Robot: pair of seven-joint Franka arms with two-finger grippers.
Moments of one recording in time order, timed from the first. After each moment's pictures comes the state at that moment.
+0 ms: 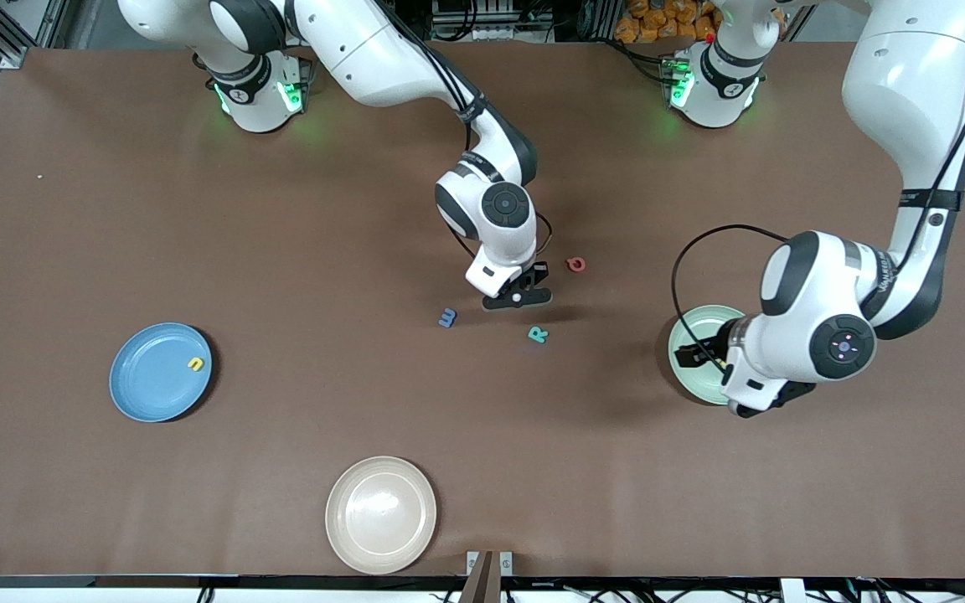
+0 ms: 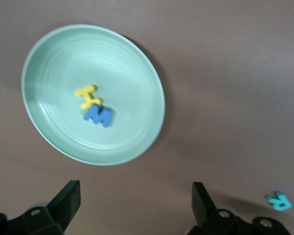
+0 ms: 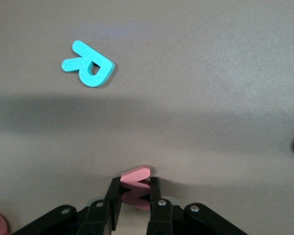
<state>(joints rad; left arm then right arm) 0.08 0.63 -0.41 -1.47 0.13 1.81 -0.75 0.98 0.91 -0.15 -1.34 0.22 2.29 0.66</state>
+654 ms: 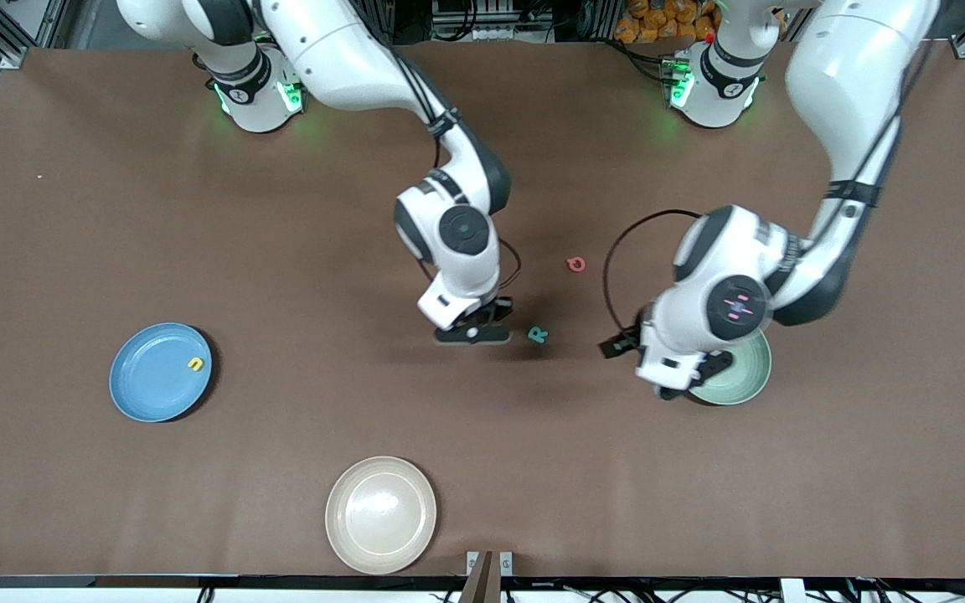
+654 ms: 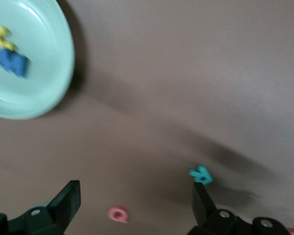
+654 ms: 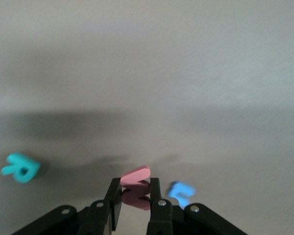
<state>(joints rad) -0.09 0.64 -0.45 -1.47 0.13 1.94 -1.06 0.89 0.83 -0.27 -1.32 0.22 2.16 0.59</state>
